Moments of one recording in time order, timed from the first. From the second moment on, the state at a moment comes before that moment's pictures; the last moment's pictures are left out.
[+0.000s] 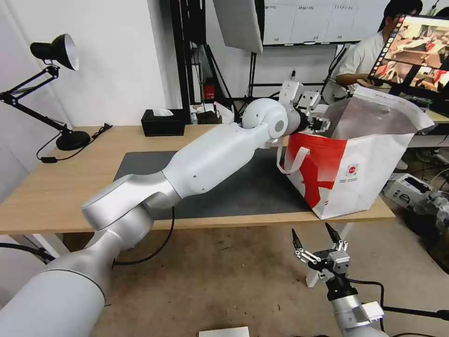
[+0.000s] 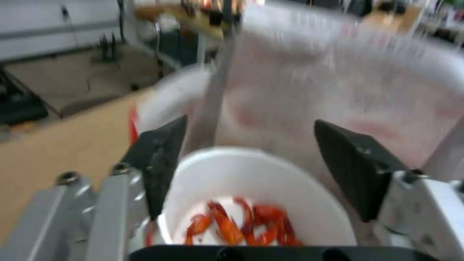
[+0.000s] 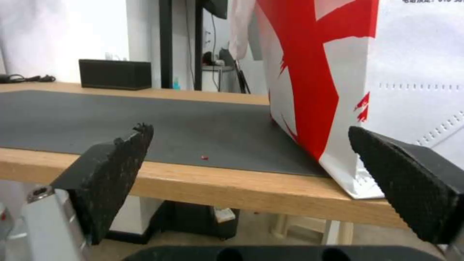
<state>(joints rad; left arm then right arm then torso) -0.15 -1.49 0.51 -1.26 -1.24 0.53 -0.20 -1.68 1.02 0.39 1.97 0.30 0.46 0.17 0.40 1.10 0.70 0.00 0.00</state>
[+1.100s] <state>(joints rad) 0.66 -0.82 -0.02 -1.97 -0.91 0.10 -0.21 -1.68 1.02 0.39 1.97 0.30 0.46 0.17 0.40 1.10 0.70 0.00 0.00</state>
